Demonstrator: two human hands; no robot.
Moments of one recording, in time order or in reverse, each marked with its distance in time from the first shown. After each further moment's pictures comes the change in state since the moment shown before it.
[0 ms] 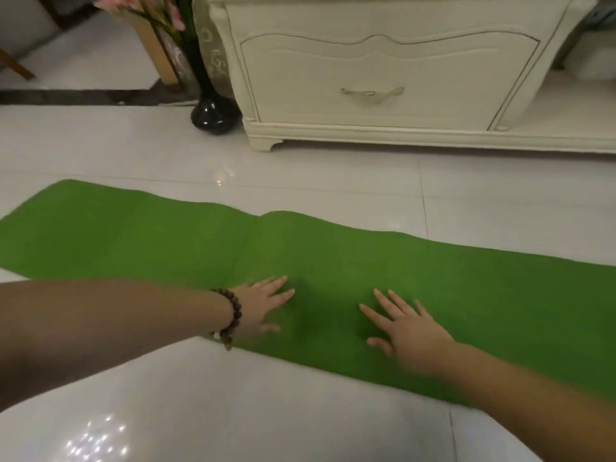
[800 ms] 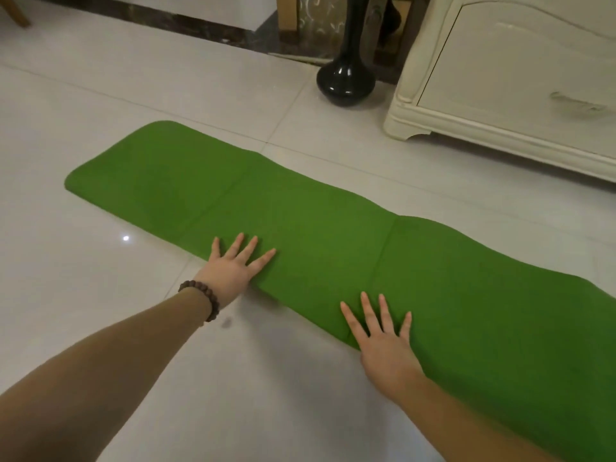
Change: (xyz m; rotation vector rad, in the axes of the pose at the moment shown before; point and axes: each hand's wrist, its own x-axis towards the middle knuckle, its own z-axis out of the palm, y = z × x) left_hand -0.101 -0.260 0.165 -0.148 0.147 -0.413; right_hand 0.177 -0.277 0.010 -0.183 0.116 0.000
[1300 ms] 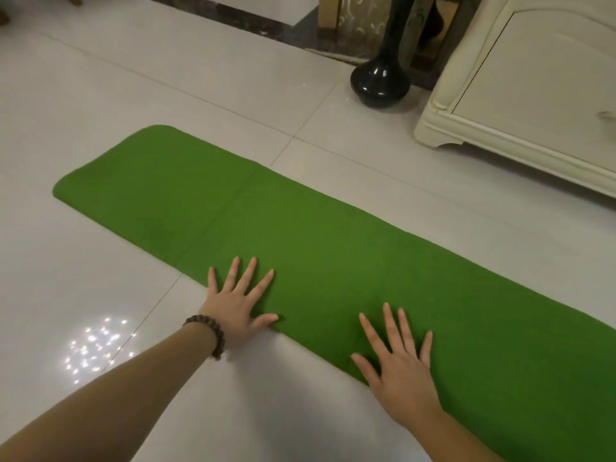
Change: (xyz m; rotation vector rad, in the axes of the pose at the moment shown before) left_hand -0.033 0.033 0.076 -0.287 0.024 -0.127; right_hand -0.021 0.010 0.021 0.165 0.151 0.040
